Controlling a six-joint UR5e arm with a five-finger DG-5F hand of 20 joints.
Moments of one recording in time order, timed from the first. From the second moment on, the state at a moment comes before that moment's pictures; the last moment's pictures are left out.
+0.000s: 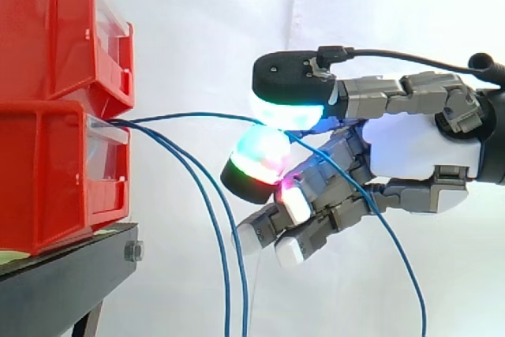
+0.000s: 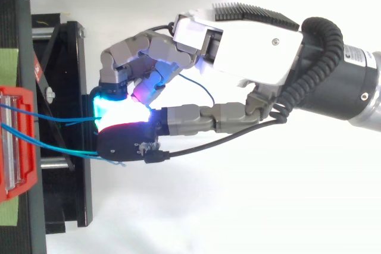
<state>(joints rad) 0.15 -2.25 -1.25 -2.69 -1.18 -0.41</state>
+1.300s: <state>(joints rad) 0.15 -2.25 -1.25 -2.69 -1.18 -0.41</state>
